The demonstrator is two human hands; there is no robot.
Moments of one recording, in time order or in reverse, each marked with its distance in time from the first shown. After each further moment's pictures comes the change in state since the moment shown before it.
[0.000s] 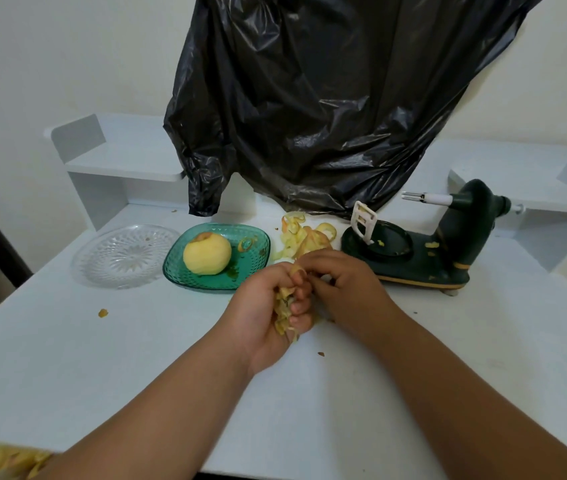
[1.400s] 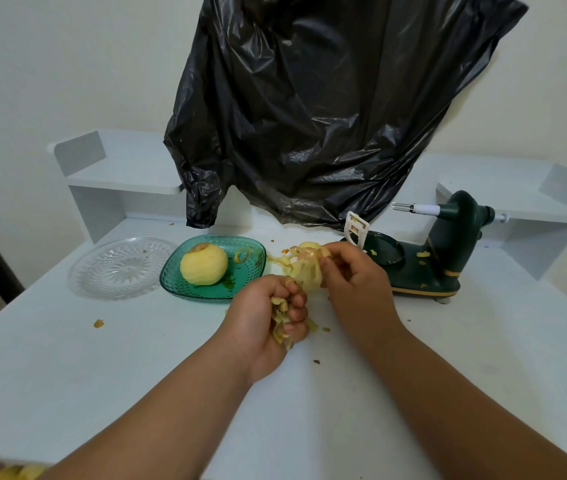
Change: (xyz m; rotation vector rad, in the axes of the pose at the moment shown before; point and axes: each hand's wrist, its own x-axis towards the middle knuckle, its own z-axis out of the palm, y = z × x) left_hand 0.000 -0.003 0.003 -0.012 0.090 -0.025; right_hand -0.004 -0.003 -0.004 0.037 0.369 0.148
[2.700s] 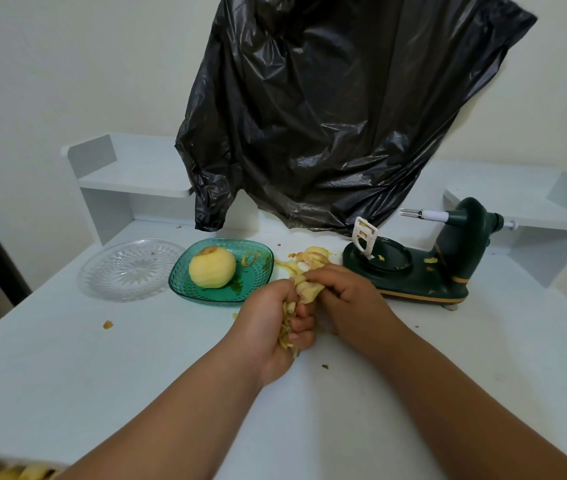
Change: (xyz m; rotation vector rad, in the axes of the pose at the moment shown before) left_hand -0.002 0.002 0.002 0.069 0.003 -0.019; right_hand -0.002 -0.004 0.001 -0.015 -0.375 -0.076
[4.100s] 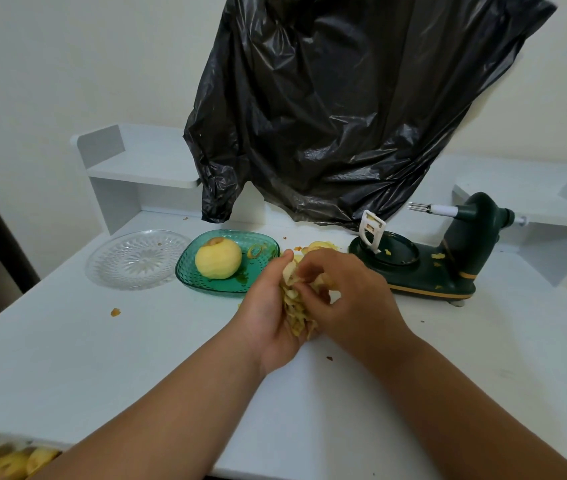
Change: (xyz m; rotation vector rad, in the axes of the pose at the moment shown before) left_hand 0.006 0.002 -0.007 -0.064 -0.099 -0.036; right_hand -0.016 -0.040 0.002 -0.261 0.250 -0.349
